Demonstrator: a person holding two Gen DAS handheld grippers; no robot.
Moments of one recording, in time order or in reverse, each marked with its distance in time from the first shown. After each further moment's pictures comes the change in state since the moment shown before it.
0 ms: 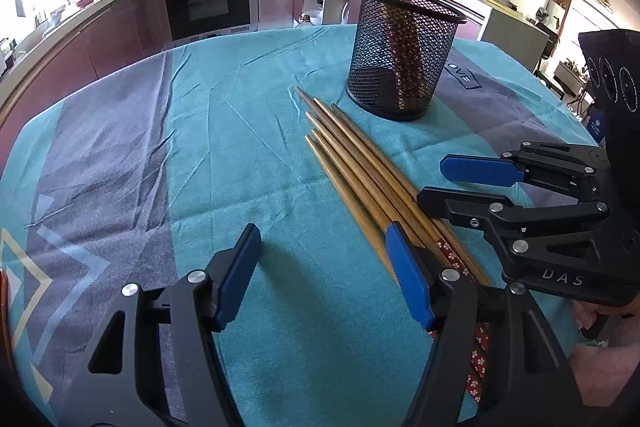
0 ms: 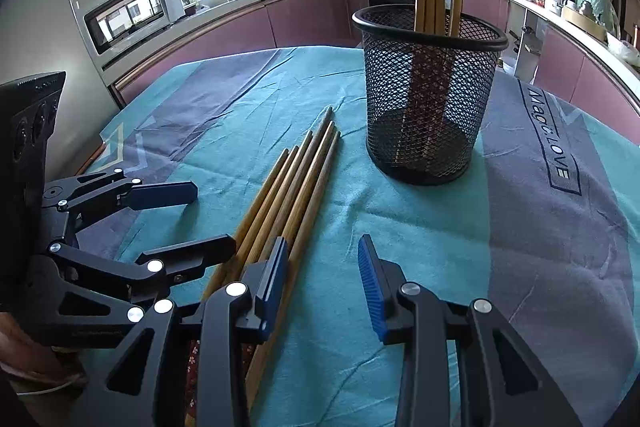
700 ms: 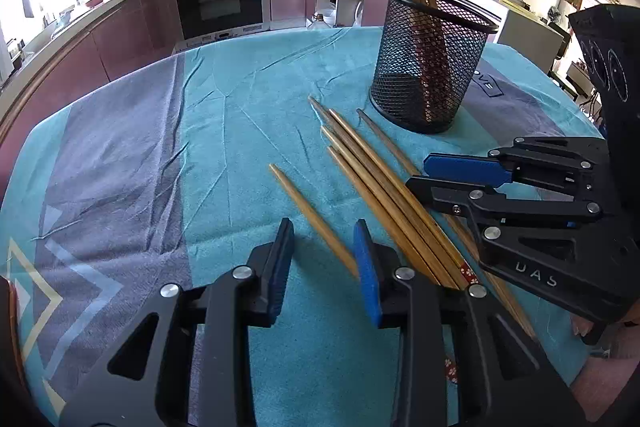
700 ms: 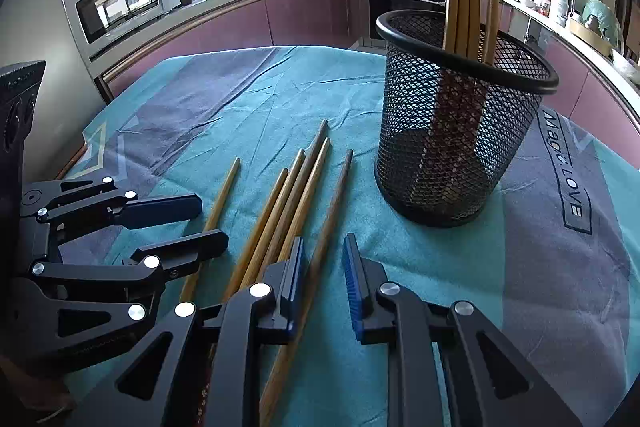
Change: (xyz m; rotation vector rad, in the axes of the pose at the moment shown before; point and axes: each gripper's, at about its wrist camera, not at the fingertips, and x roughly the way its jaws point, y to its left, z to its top) left arm 0.010 0.008 0.013 -0.017 0.006 0.051; right arm 0.024 0.003 0.025 -0.036 0.021 -0.039
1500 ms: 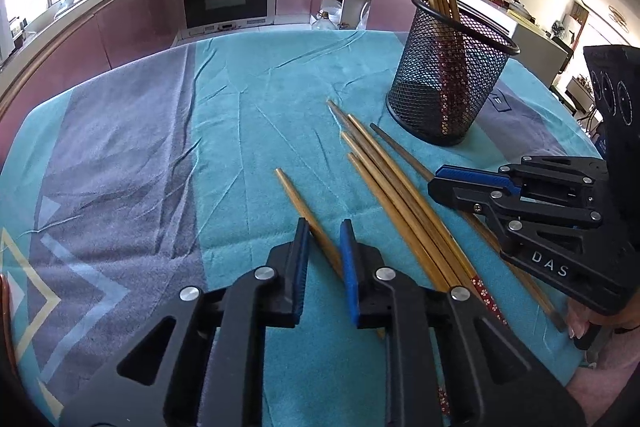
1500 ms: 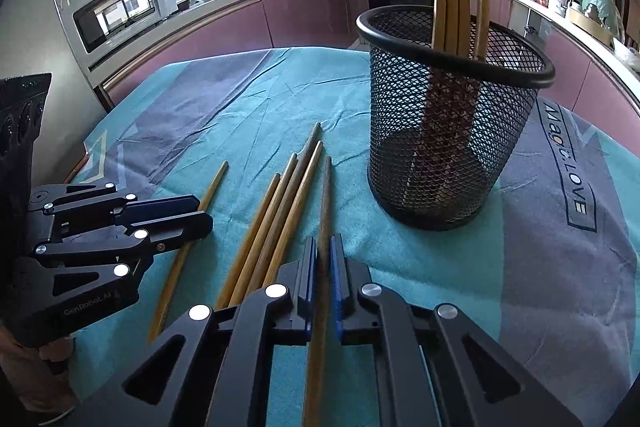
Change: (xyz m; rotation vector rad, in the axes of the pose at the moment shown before) left arm 0.006 0.012 0.005 -0.062 0.010 -0.024; right arm -0.001 -0.013 0.002 0.033 0.003 0.032
